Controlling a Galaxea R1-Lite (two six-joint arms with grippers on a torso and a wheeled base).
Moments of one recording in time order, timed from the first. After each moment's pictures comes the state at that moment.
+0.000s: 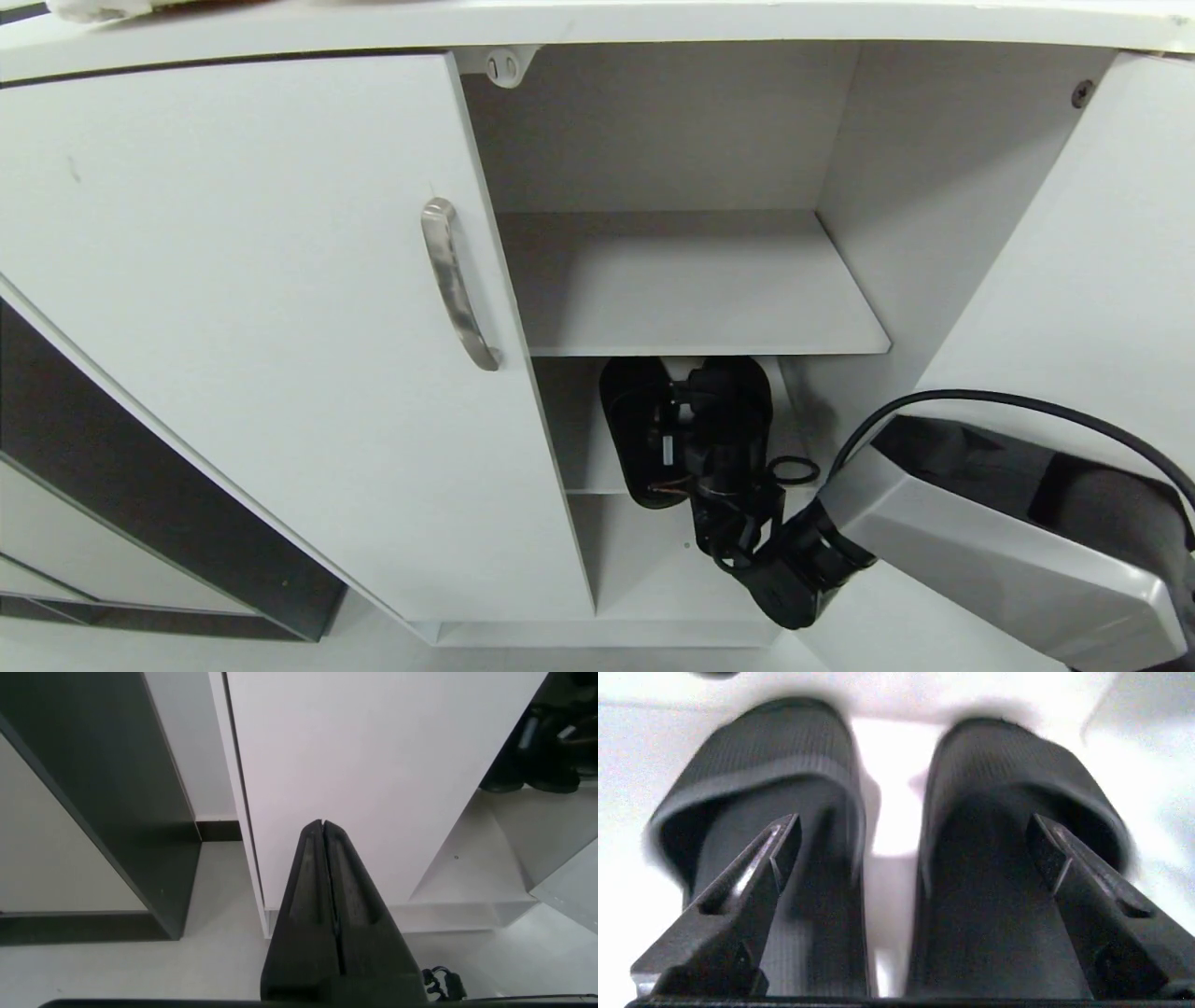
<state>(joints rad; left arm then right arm) 0.00 0.00 0.00 0.00 0.00 0.00 0.76 2.42 -1.21 -1.21 -0.73 0.00</state>
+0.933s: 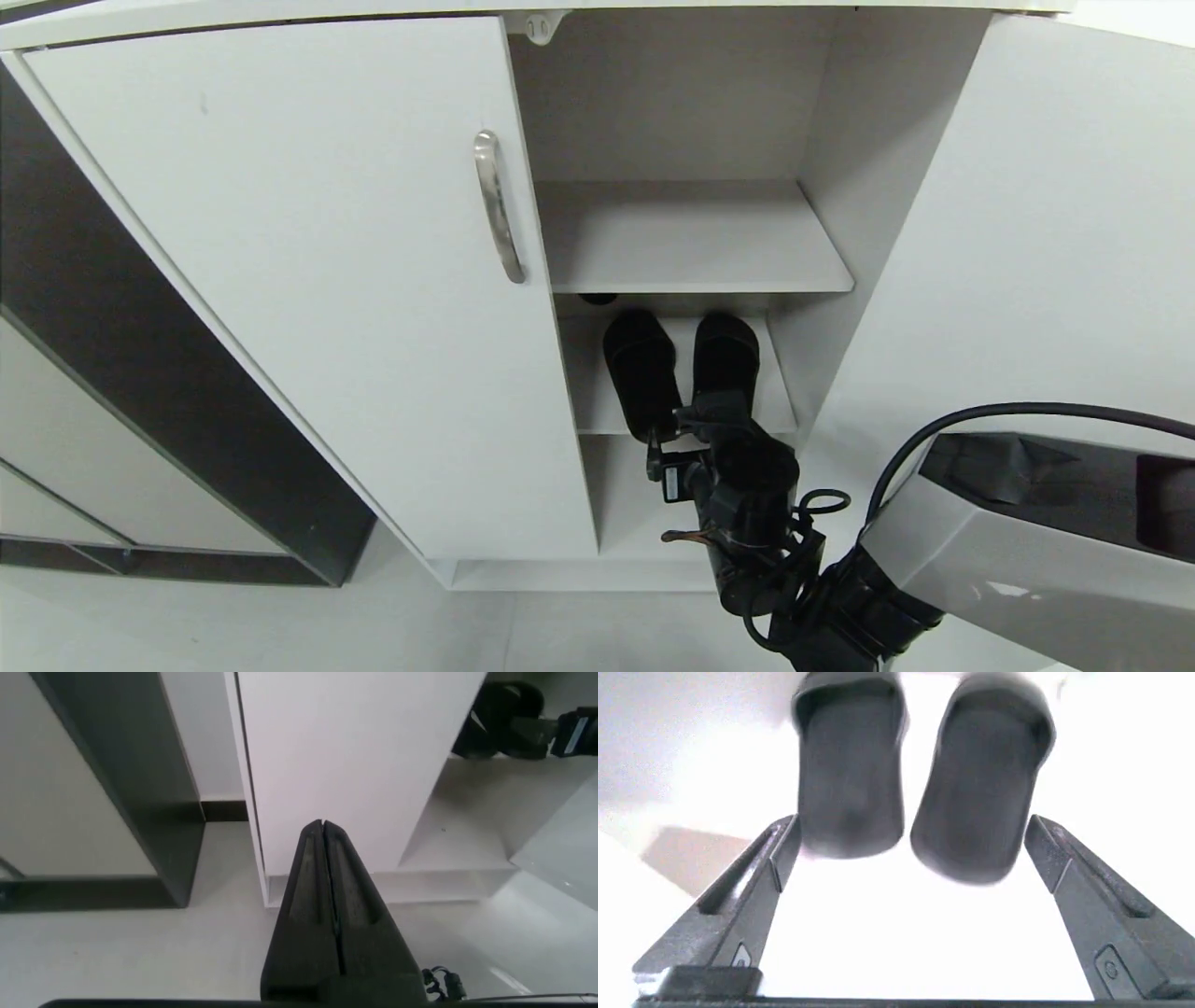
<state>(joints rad) 0.00 0.00 0.00 0.00 0.00 0.00 0.84 2.29 -0.96 -1.35 -0.73 -0.04</state>
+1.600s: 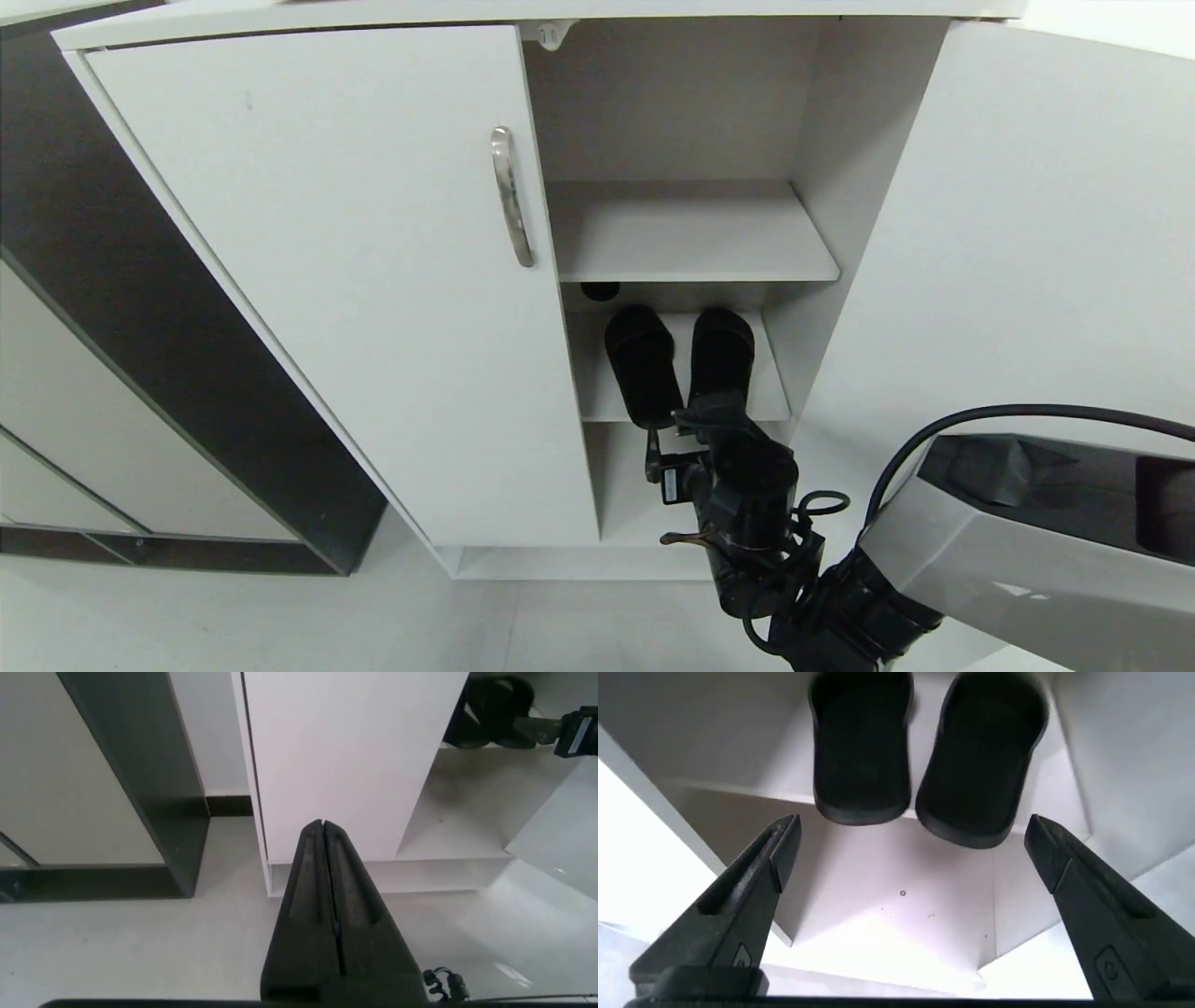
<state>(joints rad) 0.00 0.00 0.00 0.00 0.00 0.01 0.84 2.29 -0.96 -1.35 -0.73 -0.04</state>
